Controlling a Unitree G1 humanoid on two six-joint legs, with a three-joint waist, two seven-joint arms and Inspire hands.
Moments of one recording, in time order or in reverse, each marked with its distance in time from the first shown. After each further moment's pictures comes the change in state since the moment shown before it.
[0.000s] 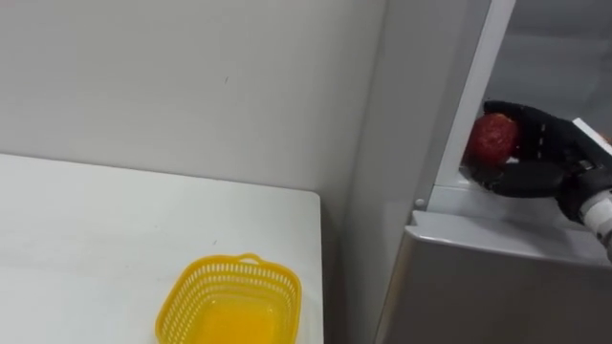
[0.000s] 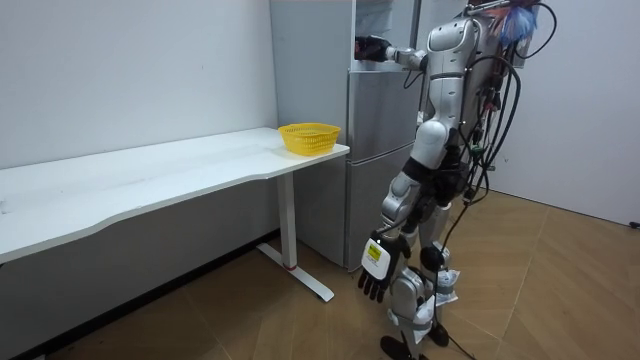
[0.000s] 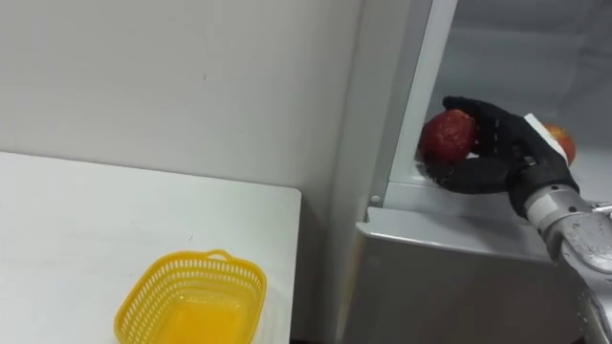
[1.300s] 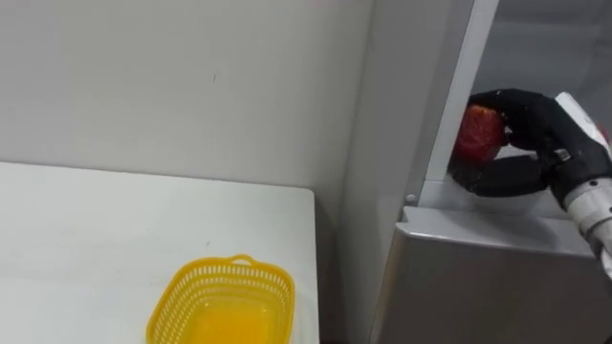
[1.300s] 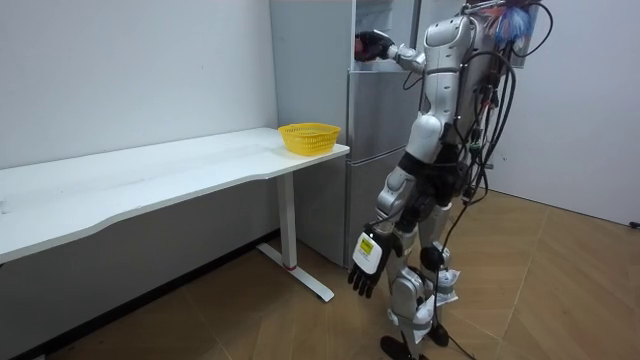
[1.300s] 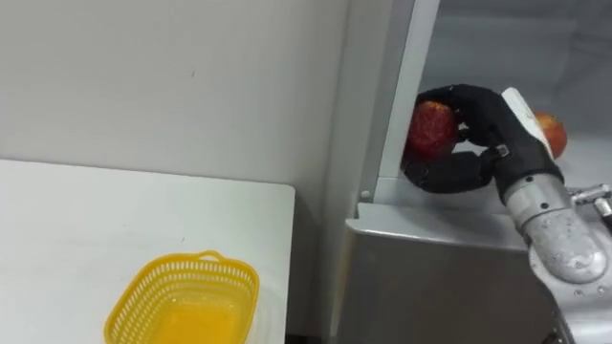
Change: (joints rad) left arm -0.013 -0.016 0.001 0.011 -0.001 -0.051 0.056; right arm 0.172 0.072 0.046 -0.466 -0.280 0.042 -0.222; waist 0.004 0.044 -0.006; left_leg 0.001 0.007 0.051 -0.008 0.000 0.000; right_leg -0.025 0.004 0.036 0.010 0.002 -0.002
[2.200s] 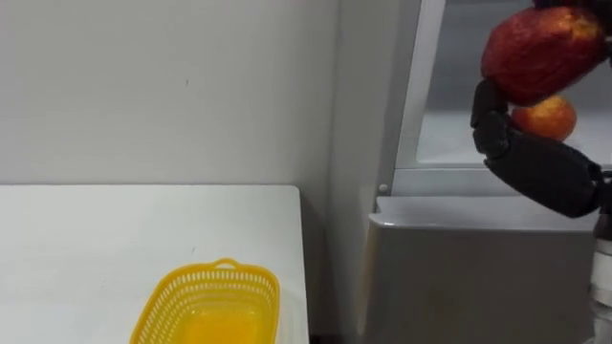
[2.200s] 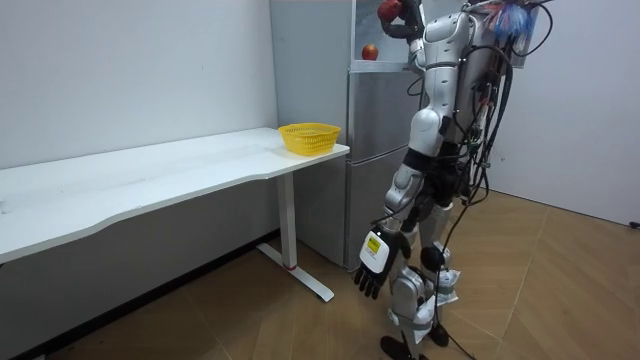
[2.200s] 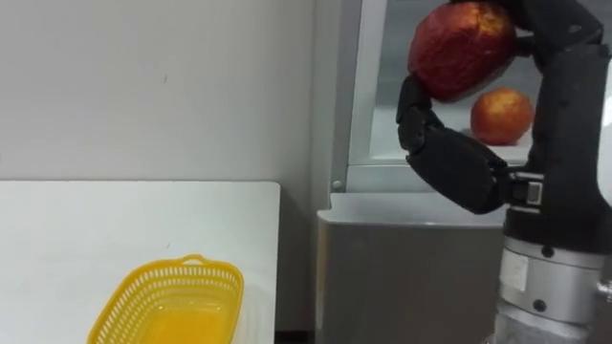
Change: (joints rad) left arm 0.015 -0.038 -0.053 0.138 -0.041 -0.107 0.079; right arm 0.248 0.215 0.052 -0.486 -0.447 -0.254 -0.531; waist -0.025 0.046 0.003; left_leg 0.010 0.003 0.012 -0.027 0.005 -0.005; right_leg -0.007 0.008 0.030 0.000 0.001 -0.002
